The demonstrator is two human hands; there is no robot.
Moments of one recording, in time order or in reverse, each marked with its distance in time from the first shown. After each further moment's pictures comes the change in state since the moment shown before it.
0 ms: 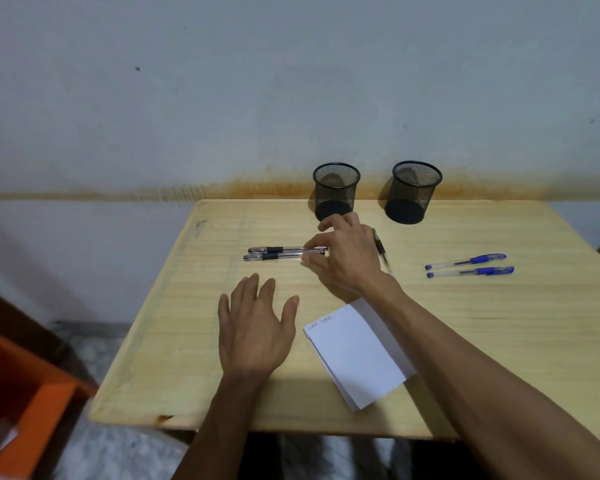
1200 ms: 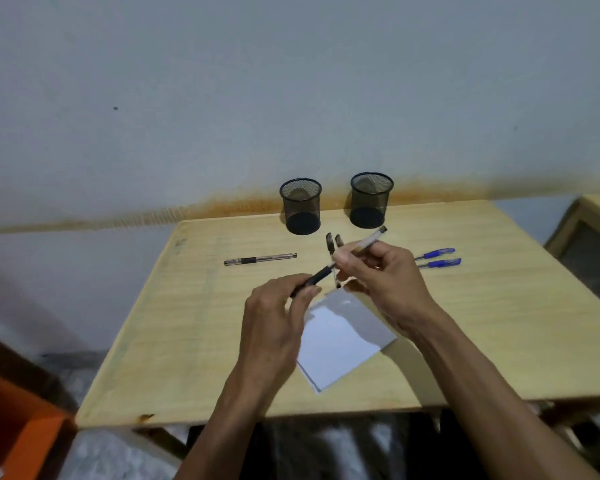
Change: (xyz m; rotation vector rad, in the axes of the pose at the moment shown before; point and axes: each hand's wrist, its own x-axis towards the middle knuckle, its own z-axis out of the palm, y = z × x) left_hand -0.038 0.081 -0.056 -0.679 0.180 0.275; right_hand -0.118 0.015 -0.104 1.251 0.096 0.337
